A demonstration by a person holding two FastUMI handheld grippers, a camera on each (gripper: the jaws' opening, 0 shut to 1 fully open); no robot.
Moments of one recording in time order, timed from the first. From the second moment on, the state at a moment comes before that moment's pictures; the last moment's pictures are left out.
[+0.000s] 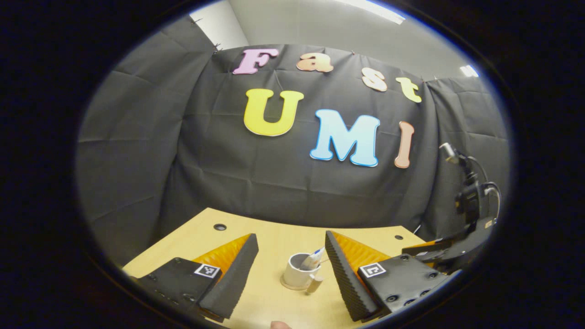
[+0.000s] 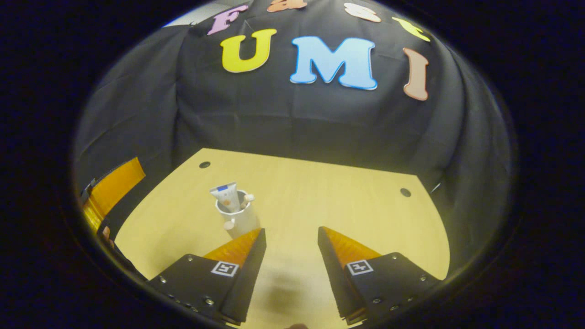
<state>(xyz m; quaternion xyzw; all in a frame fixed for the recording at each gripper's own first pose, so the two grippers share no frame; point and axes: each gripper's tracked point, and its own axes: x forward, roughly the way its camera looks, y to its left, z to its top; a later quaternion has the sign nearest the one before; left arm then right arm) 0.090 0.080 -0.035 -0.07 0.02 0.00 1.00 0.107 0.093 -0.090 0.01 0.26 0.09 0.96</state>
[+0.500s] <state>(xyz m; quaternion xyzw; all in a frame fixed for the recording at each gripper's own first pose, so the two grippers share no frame) 0.085 0.012 -0.001 -0.06 -0.01 -0.01 1.00 0.070 0.017 -0.029 0.01 0.12 0.05 0.99</state>
